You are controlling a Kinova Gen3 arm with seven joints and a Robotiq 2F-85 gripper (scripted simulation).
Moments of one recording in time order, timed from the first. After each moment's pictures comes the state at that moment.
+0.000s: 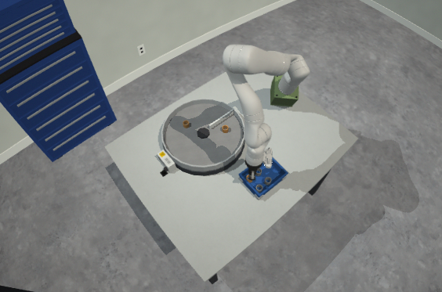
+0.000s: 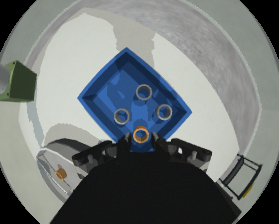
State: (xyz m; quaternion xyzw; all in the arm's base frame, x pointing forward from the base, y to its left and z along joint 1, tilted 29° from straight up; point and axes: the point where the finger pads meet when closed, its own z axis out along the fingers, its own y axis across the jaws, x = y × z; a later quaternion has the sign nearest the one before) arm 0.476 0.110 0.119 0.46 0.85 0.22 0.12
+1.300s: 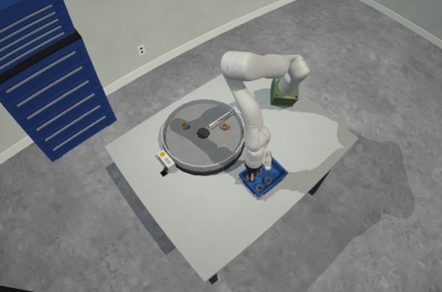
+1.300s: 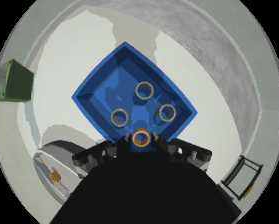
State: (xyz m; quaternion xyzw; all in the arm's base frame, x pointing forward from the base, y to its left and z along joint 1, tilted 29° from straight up) arm 0.484 0.115 0.101 0.46 0.85 0.22 0.12
